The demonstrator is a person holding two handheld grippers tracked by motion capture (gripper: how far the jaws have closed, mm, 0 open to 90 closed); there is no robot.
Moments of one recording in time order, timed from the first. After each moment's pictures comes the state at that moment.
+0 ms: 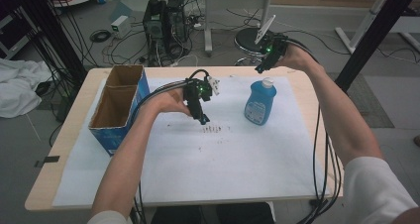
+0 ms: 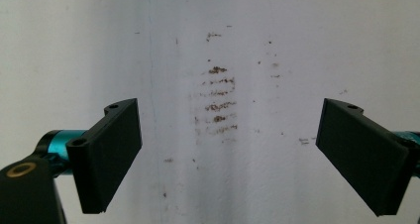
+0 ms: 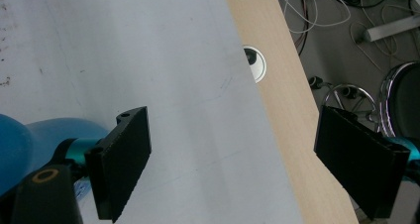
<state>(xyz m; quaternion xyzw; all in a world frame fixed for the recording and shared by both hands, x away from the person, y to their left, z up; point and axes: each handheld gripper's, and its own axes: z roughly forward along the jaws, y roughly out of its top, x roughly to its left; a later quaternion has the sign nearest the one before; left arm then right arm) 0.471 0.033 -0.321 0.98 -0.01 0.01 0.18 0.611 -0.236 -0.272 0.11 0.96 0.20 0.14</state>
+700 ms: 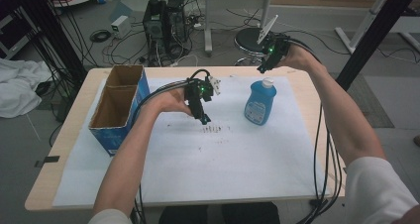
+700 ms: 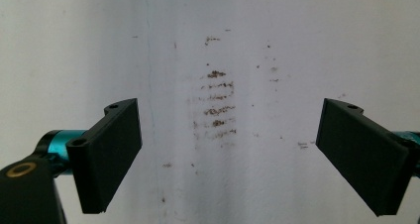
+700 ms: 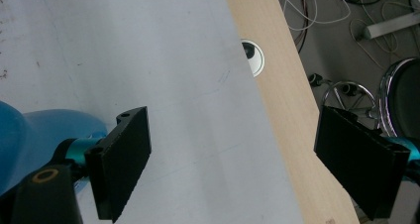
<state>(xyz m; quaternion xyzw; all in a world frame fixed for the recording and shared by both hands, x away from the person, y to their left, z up) 0.473 0.030 -0.323 0.98 -0.01 0.01 0.19 0.612 -0.243 -0.272 0.12 0.96 0.19 0.14</state>
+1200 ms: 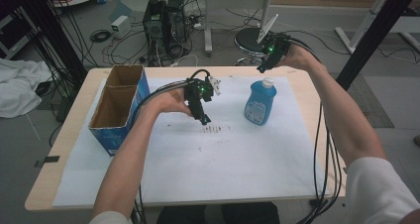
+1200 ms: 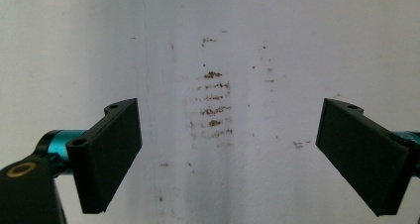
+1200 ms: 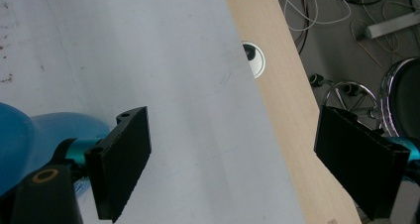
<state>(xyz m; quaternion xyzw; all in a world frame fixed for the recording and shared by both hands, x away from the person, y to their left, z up) 0.468 0.030 -0.320 0.98 -0.01 0.01 0.19 0.611 -0.243 -0.269 0.12 0.96 0.20 0.14</state>
